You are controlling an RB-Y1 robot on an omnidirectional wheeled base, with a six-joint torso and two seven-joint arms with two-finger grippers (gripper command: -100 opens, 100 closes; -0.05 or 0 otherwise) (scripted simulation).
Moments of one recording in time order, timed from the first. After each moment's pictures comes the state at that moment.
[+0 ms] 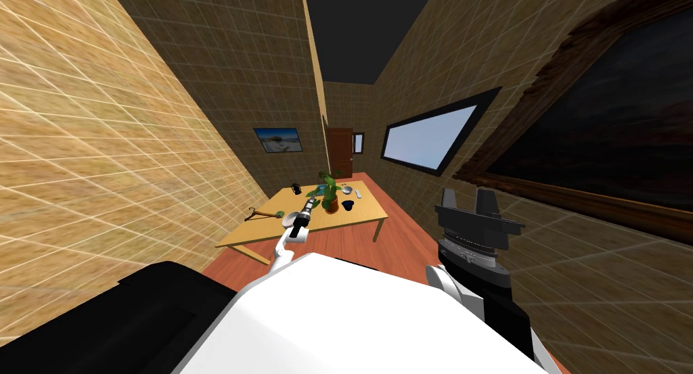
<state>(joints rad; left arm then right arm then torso) 0.20 0.18 0.26 -1.63 -0.14 -0.24 -0.26 0.51 -0.04 -0.04 -2.38 -0.02 -0.64 -0.15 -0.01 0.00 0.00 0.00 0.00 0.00</state>
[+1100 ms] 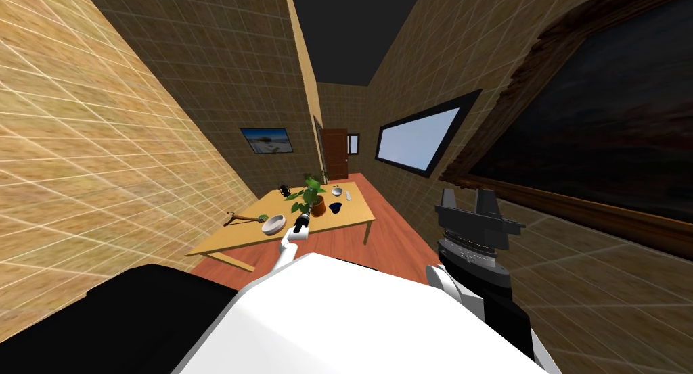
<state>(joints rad) 0.04 0.17 0.39 -1.31 -0.17 -0.10 -0.30 0.51 -0.04 -0.04 -2.38 -0.02 -0.64 -0.15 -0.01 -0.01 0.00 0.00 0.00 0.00</state>
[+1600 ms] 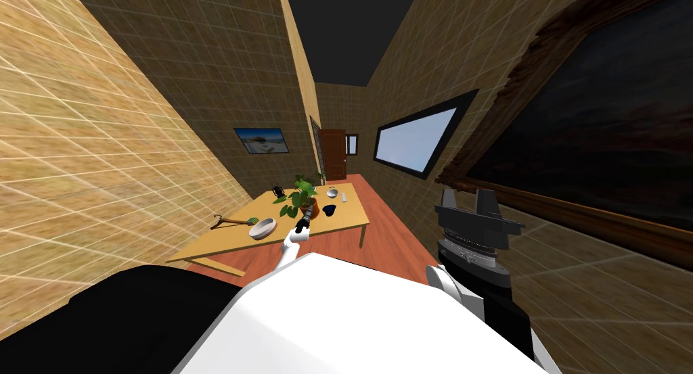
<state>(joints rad) -0.02 0.16 0.45 -1.15 -0.20 -0.06 -0.31 0.51 -0.04 -0.04 -2.38 -0.02 -0.64 -0.15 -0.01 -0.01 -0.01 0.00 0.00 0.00</state>
